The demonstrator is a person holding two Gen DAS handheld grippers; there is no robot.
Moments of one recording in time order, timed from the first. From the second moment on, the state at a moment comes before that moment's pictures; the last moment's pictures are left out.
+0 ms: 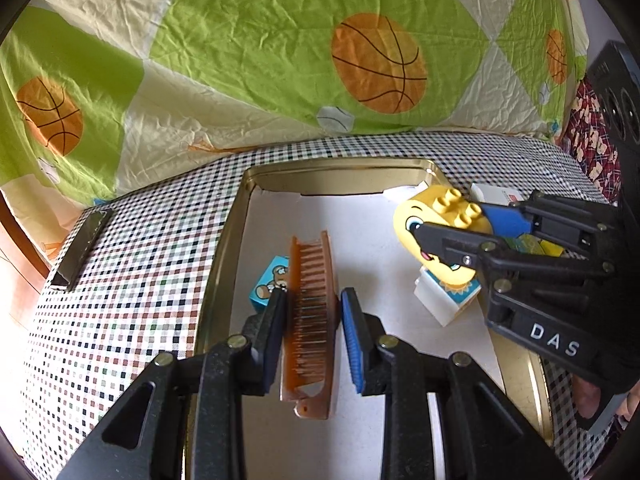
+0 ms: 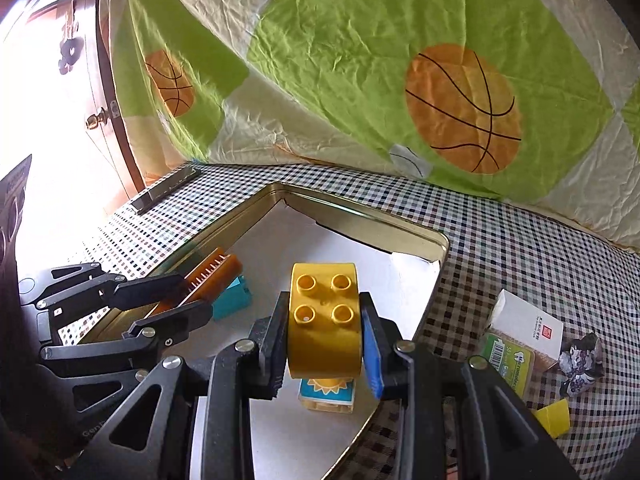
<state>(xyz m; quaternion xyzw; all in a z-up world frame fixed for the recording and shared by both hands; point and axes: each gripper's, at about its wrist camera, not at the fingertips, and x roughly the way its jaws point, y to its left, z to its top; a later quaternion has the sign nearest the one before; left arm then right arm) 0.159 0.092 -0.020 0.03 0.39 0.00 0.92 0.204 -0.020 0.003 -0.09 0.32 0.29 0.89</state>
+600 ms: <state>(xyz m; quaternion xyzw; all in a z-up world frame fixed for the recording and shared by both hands) 0.161 0.110 -0.016 0.02 0.38 0.04 0.92 0.197 -0.028 0.009 -0.08 0.30 0.30 0.90</state>
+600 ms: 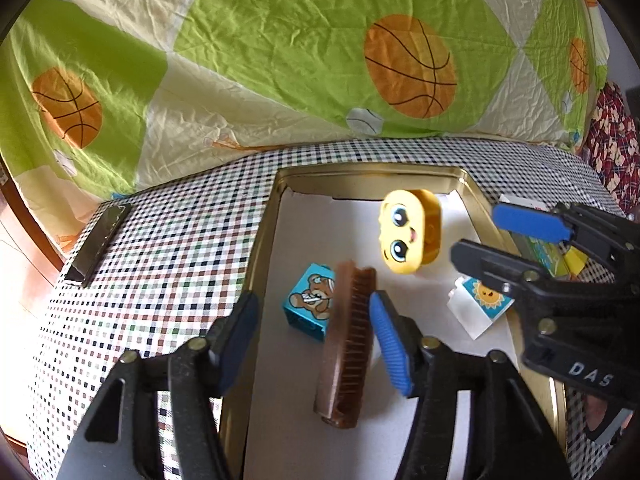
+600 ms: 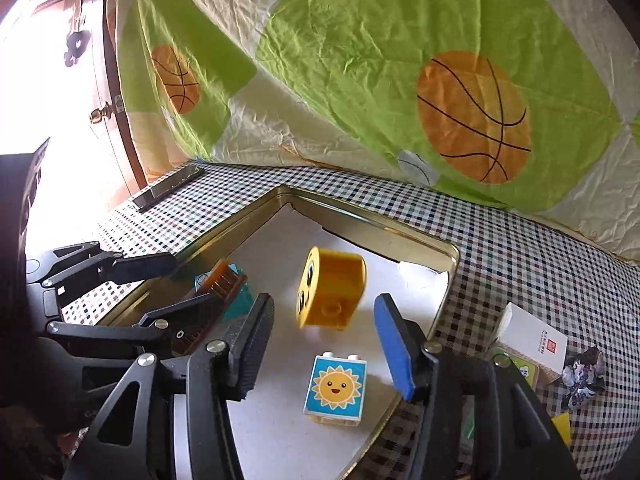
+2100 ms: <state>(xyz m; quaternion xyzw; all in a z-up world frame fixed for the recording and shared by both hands) 0.085 -0.049 -0.010 0.02 0.27 -0.08 0.96 0.126 -0.216 -0.046 -0.03 0.37 0.18 0.91</state>
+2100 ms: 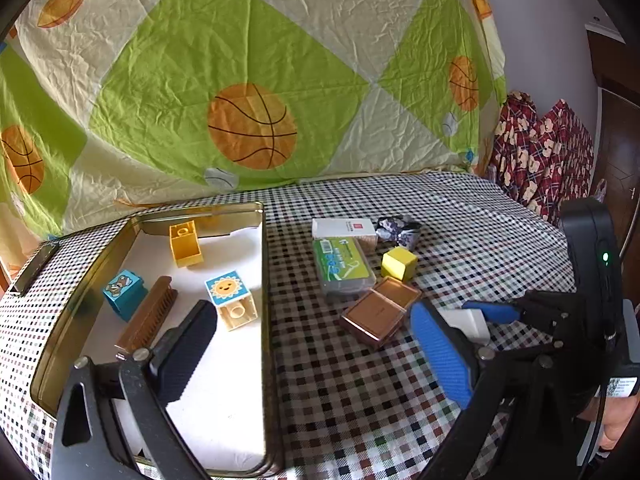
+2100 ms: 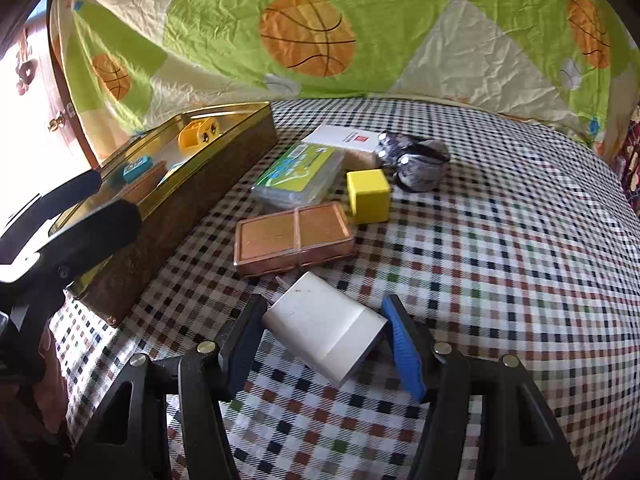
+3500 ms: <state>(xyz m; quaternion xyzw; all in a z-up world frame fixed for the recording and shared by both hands) 0.166 -0.113 -0.053 0.05 0.41 -0.15 0.90 0.195 -0.264 -0.031 0.02 0.36 0.08 0.93</state>
